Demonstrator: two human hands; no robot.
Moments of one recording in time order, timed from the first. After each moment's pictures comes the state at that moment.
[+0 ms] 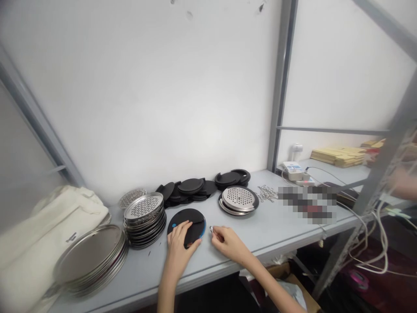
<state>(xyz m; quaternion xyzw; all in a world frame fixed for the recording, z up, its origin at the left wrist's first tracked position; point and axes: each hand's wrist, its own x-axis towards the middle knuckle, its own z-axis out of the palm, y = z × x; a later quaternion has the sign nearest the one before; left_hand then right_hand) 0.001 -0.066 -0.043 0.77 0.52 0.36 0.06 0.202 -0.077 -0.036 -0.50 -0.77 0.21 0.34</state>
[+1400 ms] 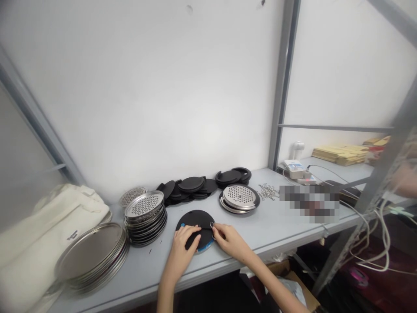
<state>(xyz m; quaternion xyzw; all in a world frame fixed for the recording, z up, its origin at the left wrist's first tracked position) 0.003 -0.076 -0.028 0.80 0.44 0.37 0.16 0.202 -0.076 -0.034 -0.49 -0.76 0.22 0.36</state>
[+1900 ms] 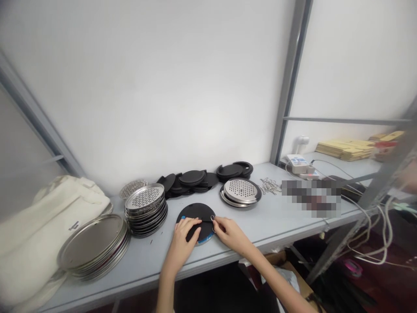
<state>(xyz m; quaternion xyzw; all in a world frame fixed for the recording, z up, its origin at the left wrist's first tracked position) 0.004 -0.080 -0.023 0.81 0.44 0.36 0.15 0.201 -0.079 -0.030 -0.50 -0.76 0.22 0.36</state>
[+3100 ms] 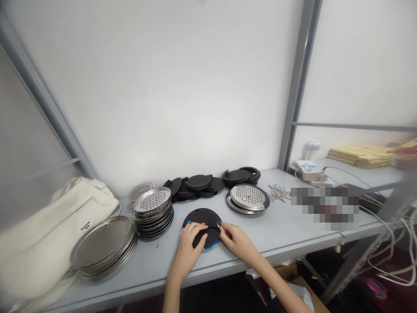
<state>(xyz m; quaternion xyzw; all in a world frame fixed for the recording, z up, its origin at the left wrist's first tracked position) 0.003 -0.081 -0.024 0.80 0.44 0.37 0.17 0.199 -0.078 -0.034 -0.51 -0.76 0.21 0.35</state>
